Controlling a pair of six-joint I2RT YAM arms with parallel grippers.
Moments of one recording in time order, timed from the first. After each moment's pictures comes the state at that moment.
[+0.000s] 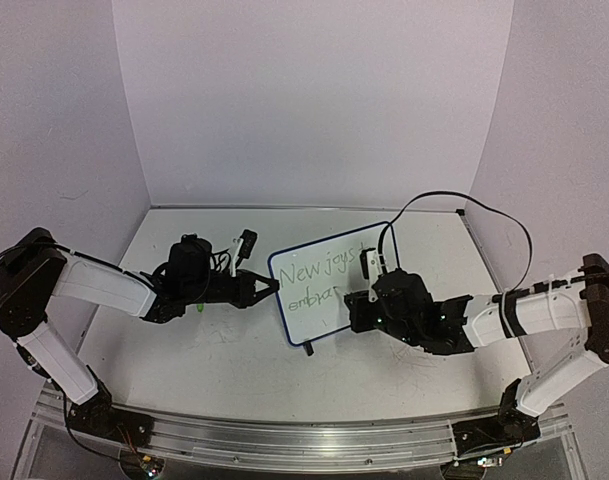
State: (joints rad) left arm -0.73 1.59 0.69 0.56 0.43 -0.47; right arm 1.02 1.47 0.70 0.23 0.41 0.52
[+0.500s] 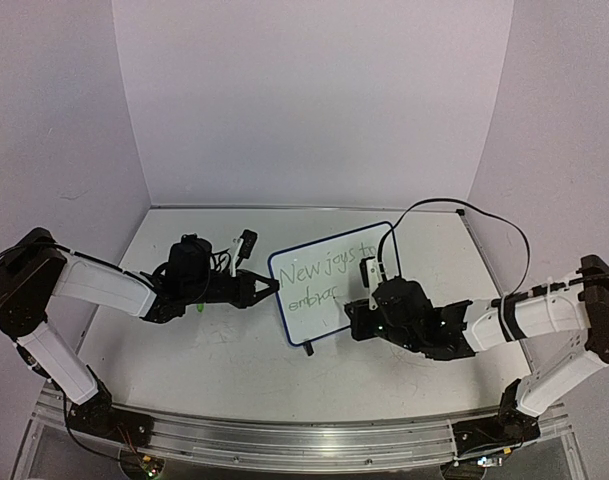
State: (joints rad) left arm -0.73 1.59 0.69 0.56 0.43 -0.47; right arm 1.03 1.47 0.67 0.23 0.39 0.55
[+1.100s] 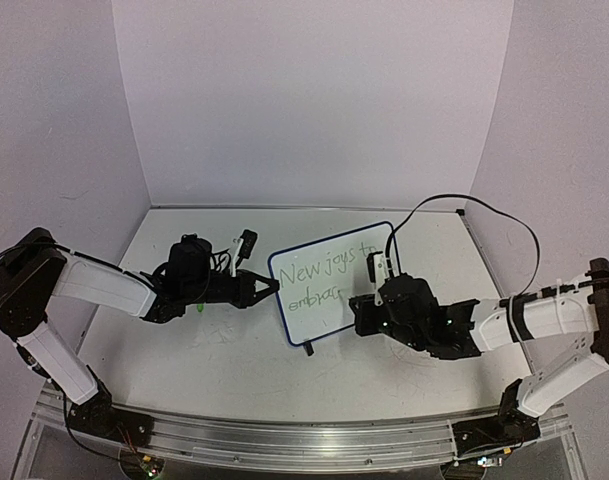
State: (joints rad) left arm -0.73 1.59 0.69 0.56 0.43 -0.47; right arm 1.03 1.42 0.66 0.22 0.43 0.57
